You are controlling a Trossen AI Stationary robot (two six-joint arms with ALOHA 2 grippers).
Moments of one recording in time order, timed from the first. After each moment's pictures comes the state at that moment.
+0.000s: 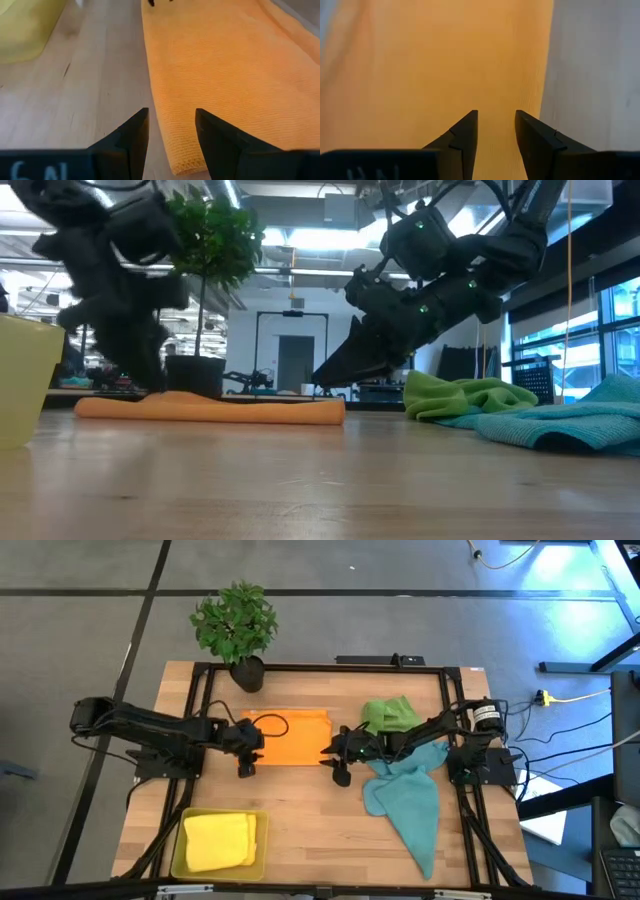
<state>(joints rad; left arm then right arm) 0.07 1.09 0.40 -0.32 -0.09 -0.12 0.00 1.87 0.78 0.56 0.02 0.19</state>
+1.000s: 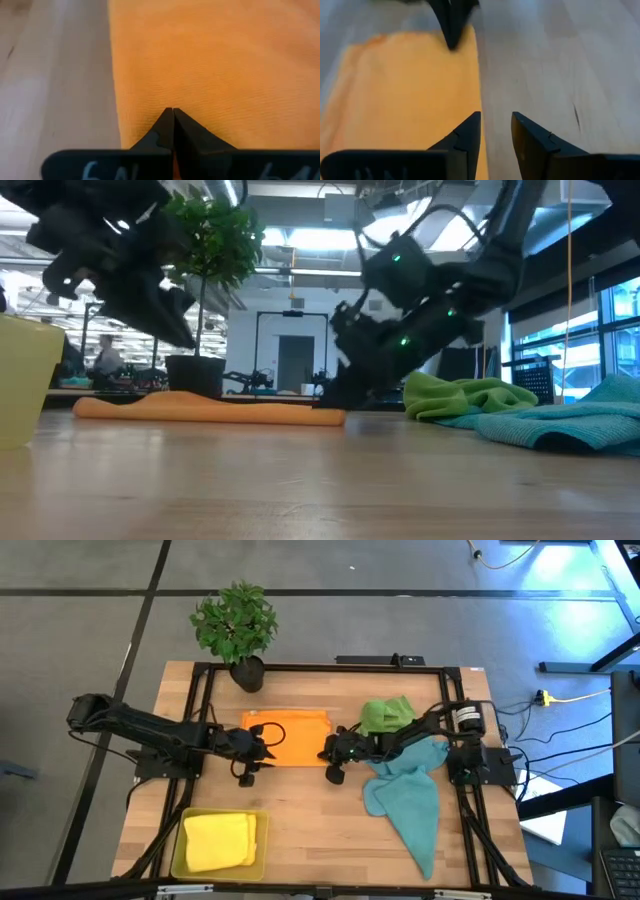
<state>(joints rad) -0.06 1.02 0.40 -0.09 -0.04 0.03 -0.02 2.02 0.86 0.53 0.06 0.19</state>
